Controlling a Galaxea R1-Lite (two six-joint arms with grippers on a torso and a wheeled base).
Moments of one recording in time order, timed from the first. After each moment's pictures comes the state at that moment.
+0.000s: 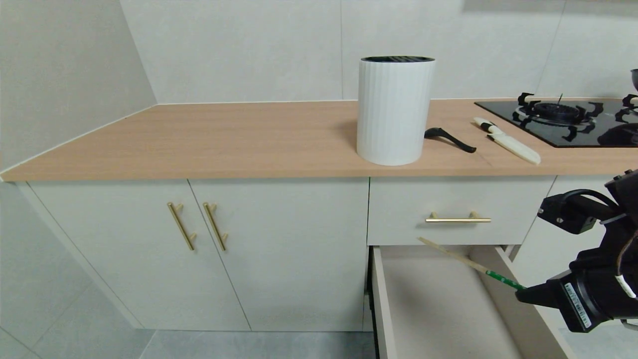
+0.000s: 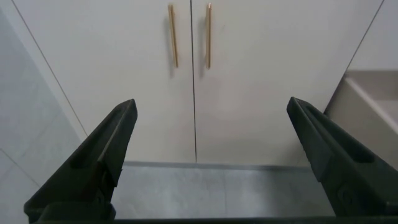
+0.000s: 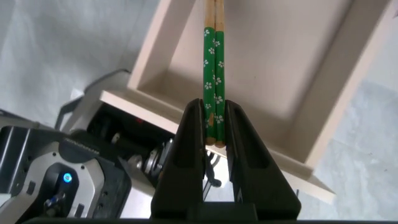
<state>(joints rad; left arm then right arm) 0.00 0.00 0.00 -0.01 0.03 -0.01 0.46 1.34 -0.89 0.44 0.01 0.09</state>
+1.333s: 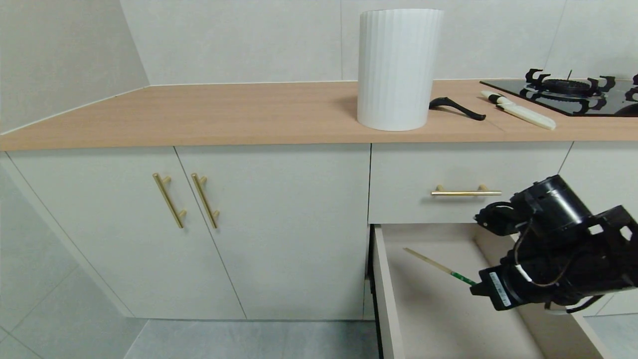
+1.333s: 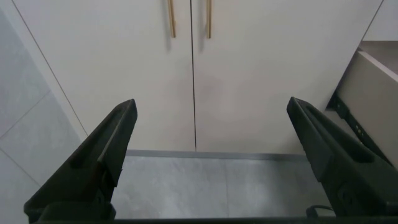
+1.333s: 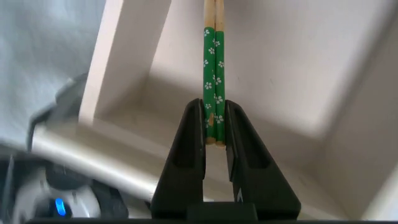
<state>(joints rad) 0.00 0.00 0.00 -0.01 0.03 -0.01 0.45 1.64 -0.90 0.23 0.00 0.17</state>
